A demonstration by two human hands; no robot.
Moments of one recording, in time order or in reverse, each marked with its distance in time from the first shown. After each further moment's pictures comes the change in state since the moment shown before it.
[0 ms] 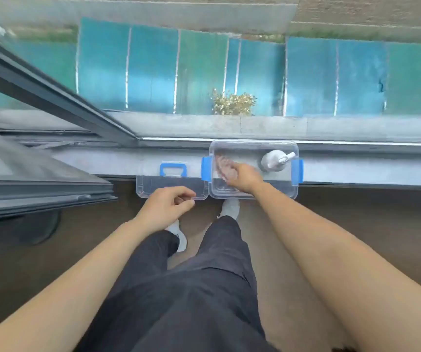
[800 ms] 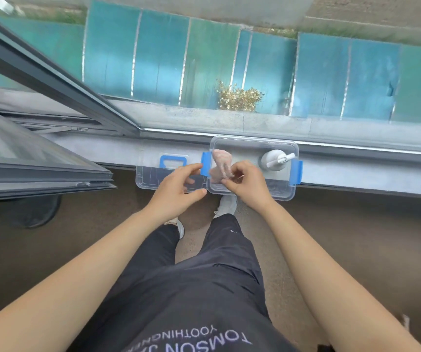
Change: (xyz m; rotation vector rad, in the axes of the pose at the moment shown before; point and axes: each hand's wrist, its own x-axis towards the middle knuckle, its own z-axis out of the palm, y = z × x) left_hand 0.002 0.041 0.009 -0.172 0.110 0.022; right_hand -0.103 -0.024 -0.032 0.439 0.290 -0.298
